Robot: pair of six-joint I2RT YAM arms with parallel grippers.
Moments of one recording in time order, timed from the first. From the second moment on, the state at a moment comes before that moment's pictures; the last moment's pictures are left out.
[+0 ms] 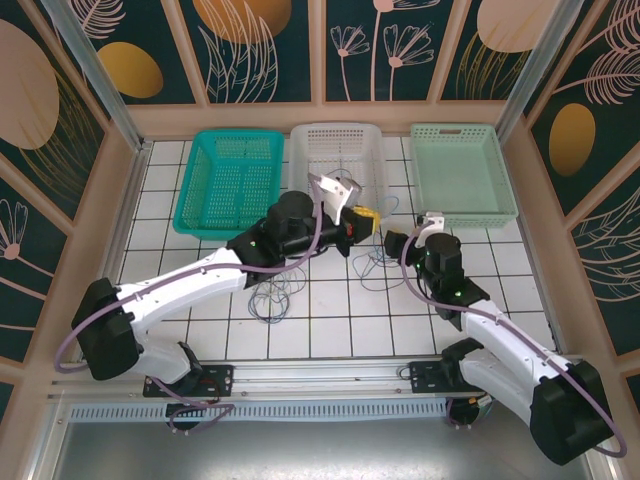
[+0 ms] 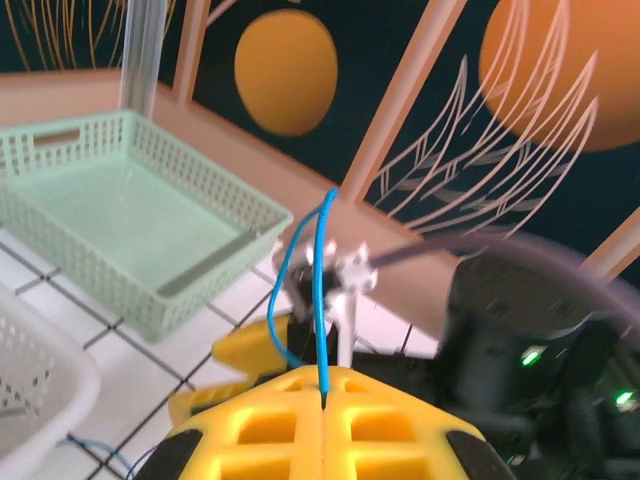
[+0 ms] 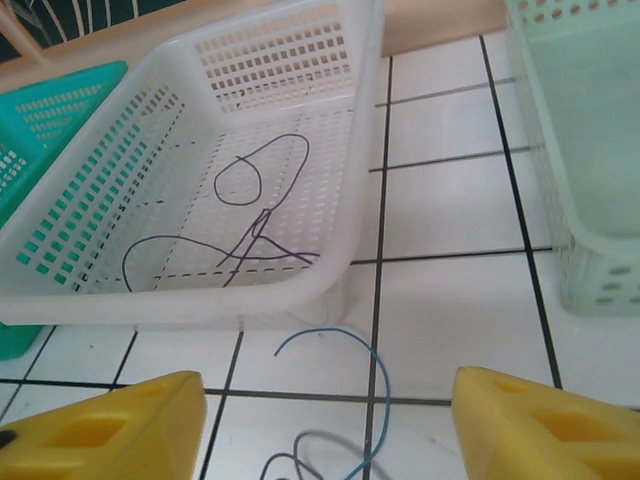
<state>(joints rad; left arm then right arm) -0.96 1.43 1.15 0.16 0.23 -0.37 0.44 0.88 0.36 0.14 0.10 0.37</state>
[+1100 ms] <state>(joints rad) -0.96 1.40 1.36 0.16 0.14 -0.35 0.44 0.73 0.32 0.36 -0.16 0.24</state>
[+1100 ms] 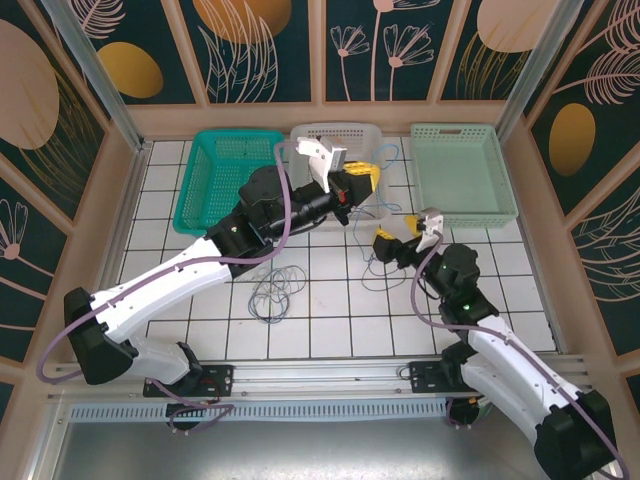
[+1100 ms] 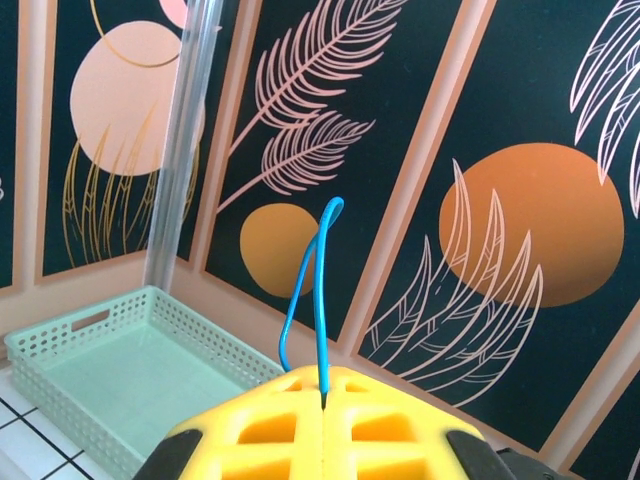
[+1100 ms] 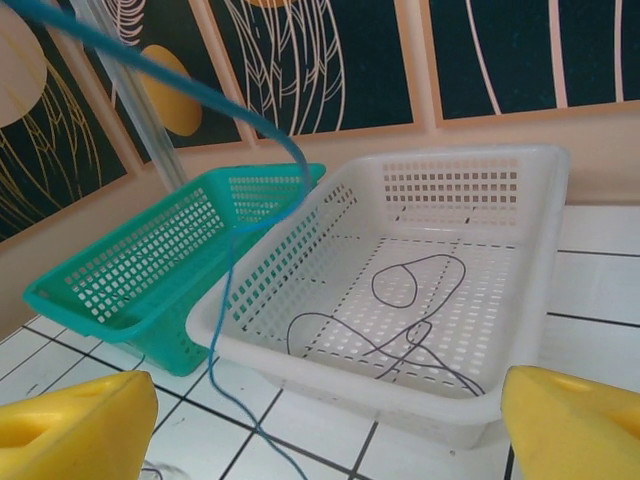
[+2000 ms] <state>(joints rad) -0.96 1.33 1.26 0.26 0.11 -0.41 0.44 0.98 0.52 0.50 -0.12 0.15</state>
